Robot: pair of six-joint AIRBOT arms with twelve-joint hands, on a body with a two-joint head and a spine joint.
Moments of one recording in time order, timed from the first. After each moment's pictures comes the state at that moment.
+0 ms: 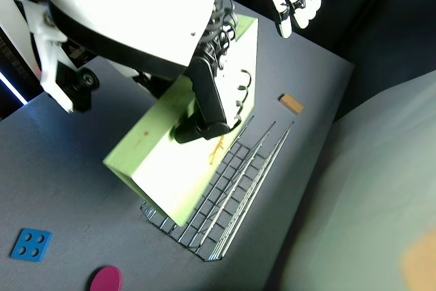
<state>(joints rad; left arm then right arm) -0.27 -0.49 0.65 0.75 0.88 0.68 0.01 -1.37 0.87 -1.24 -0.81 0.12</state>
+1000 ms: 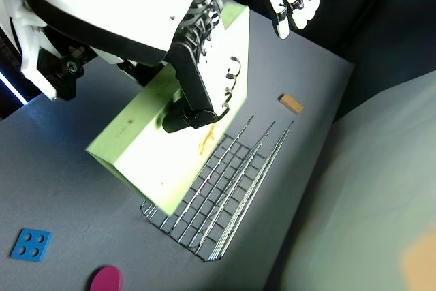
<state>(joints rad) -0.27 -0.49 0.64 0.75 0.88 0.68 0.05 -1.33 0.83 -1.18 -0.83 0.09</state>
